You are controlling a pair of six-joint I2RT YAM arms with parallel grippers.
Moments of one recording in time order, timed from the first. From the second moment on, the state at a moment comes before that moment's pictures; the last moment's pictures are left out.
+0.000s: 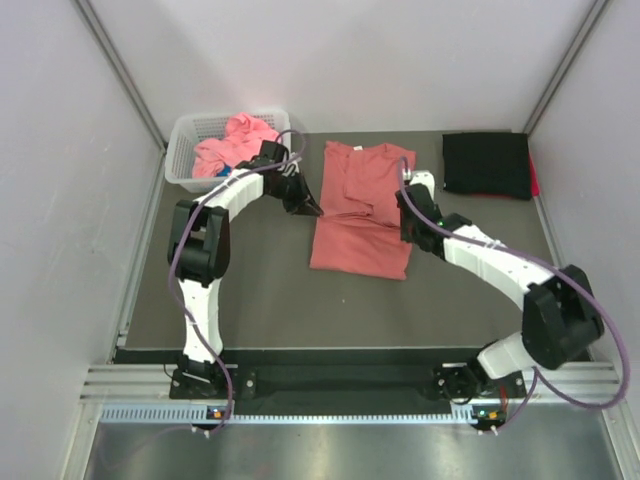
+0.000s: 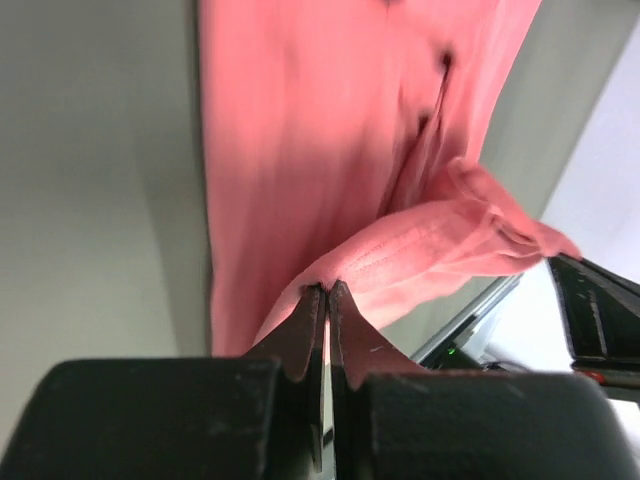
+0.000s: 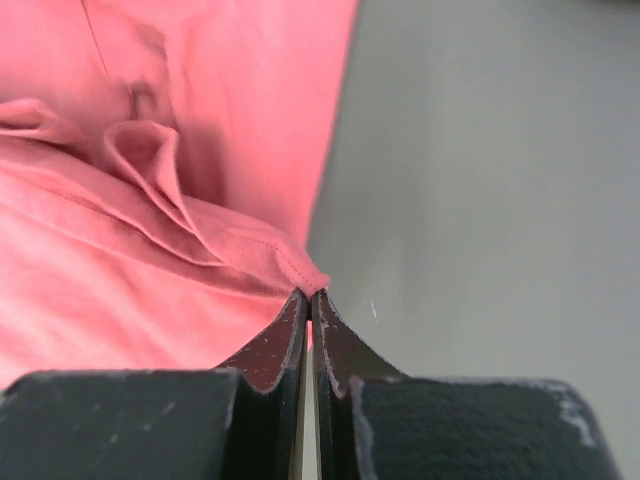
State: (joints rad) left arm -0.29 2.11 1.65 -0.56 0.60 -0.62; right arm 0.54 1.42 0.97 -0.38 0.43 0.34
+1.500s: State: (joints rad) left arm -0.23 2.12 1.84 -0.59 0.50 -0.52; right arm 0.34 1.50 1.13 -0.46 -0.01 0.32
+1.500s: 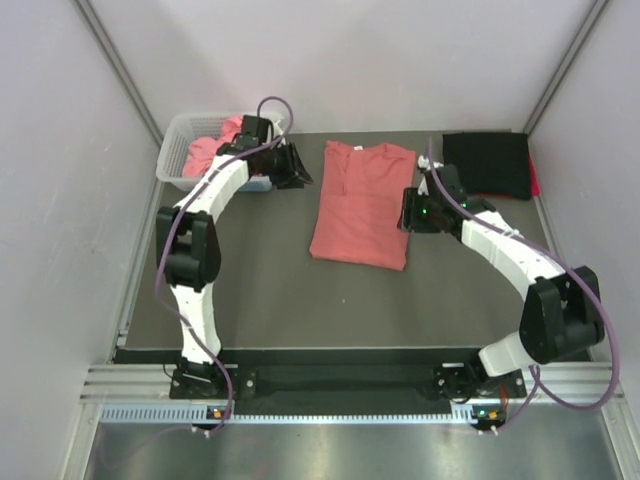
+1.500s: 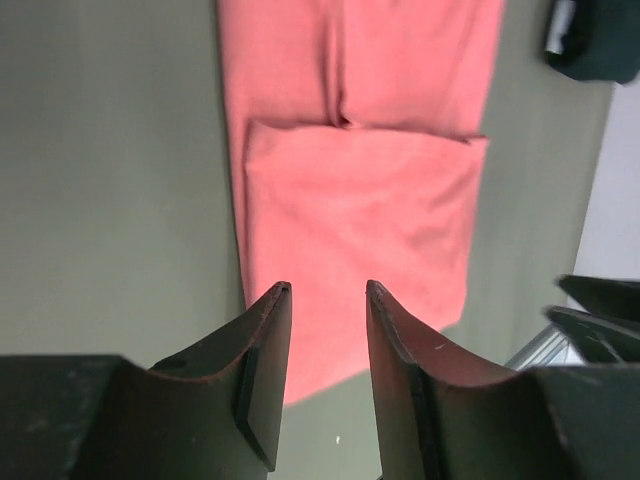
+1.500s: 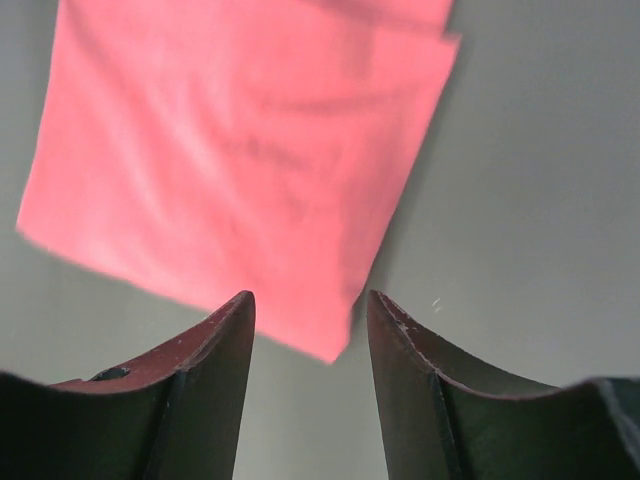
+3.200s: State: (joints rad) left arm -0.32 1.89 1.13 -0.33 0.54 -0.49; right arm 0.26 1.47 0.75 -0.22 -0.32 0.31
